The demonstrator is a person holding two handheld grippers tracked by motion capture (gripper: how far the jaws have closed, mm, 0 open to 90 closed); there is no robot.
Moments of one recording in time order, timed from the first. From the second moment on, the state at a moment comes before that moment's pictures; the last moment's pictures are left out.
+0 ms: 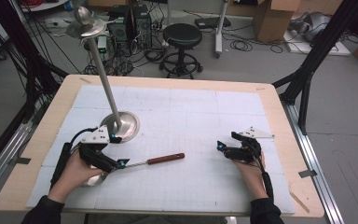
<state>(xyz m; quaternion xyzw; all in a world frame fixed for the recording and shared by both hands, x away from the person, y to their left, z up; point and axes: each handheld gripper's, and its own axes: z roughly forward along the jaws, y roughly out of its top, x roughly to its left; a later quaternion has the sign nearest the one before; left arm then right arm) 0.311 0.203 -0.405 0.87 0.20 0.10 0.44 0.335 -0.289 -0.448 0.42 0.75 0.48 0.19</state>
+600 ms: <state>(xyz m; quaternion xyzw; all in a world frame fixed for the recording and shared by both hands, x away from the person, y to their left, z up) 0.308 0.176 -0.426 0.92 0.17 0.09 0.35 0.335 -0.288 -0.448 0.42 0.75 0.48 0.19</state>
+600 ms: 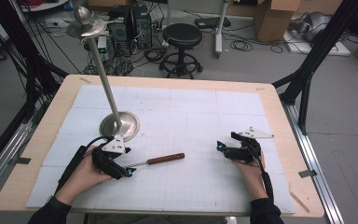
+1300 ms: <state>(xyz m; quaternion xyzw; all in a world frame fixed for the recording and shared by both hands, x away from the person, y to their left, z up) 0.308 0.160 -0.424 0.94 0.17 0.06 0.28 0.336 -0.288 -0.448 0.41 0.75 0.48 0.19</state>
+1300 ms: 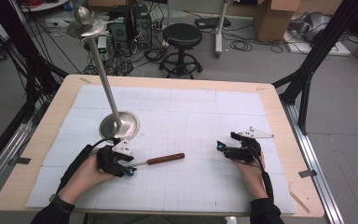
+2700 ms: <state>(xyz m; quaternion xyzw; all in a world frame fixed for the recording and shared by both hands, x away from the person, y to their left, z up) 0.309 0.149 -0.419 0.95 0.16 0.06 0.26 0.336 -0.288 -0.448 0.42 0.75 0.48 0.19</state>
